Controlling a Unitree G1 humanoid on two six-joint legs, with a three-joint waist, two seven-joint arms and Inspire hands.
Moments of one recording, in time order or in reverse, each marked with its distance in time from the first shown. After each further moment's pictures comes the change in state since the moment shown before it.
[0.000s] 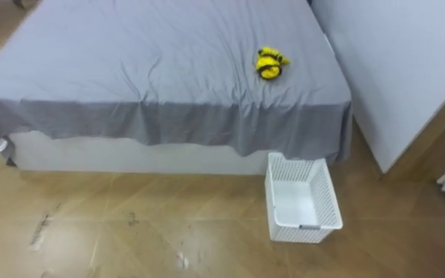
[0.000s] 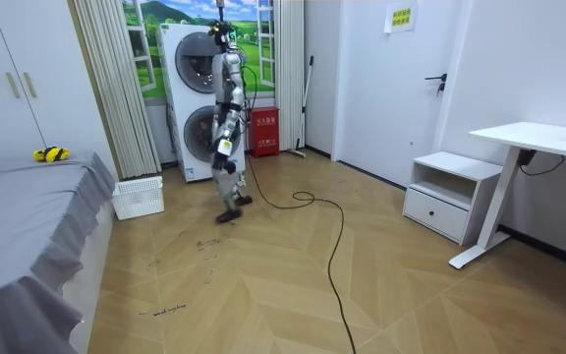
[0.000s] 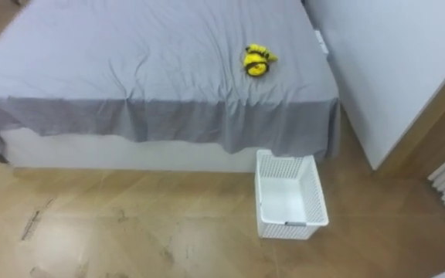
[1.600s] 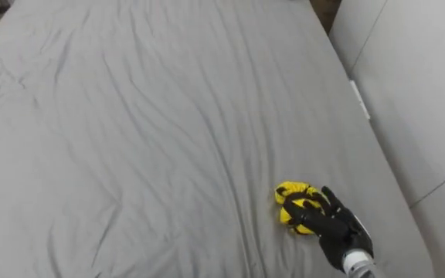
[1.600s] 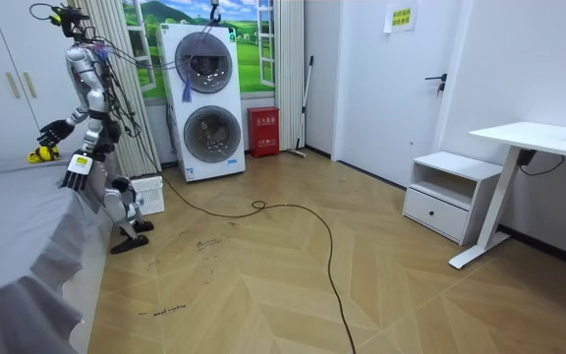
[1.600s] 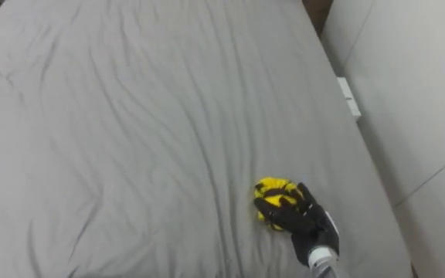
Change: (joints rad) left arm 0.132 0.008 -0.041 -0.087 0.083 -0.073 -0.042; right arm -0.067 -0.068 -0.099 -0.681 -0.061 -0.105 -0.154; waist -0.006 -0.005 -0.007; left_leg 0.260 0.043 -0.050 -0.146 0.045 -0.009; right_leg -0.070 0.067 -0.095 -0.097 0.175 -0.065
